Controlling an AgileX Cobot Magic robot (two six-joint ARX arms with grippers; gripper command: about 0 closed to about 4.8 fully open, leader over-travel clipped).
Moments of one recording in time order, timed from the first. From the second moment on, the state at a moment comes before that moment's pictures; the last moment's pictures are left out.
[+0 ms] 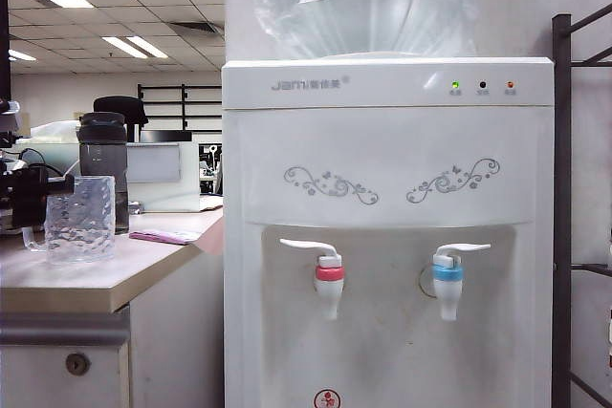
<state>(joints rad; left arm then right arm) -0.01 1.78 0.57 0.91 -0.18 -0.11 0.88 0.61 0.79 -0.27 0.05 0.06</state>
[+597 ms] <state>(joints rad) -0.08 1.84 0.66 0.86 -0.17 -0.17 0.88 0.61 0.79 -0.27 0.07 0.06</state>
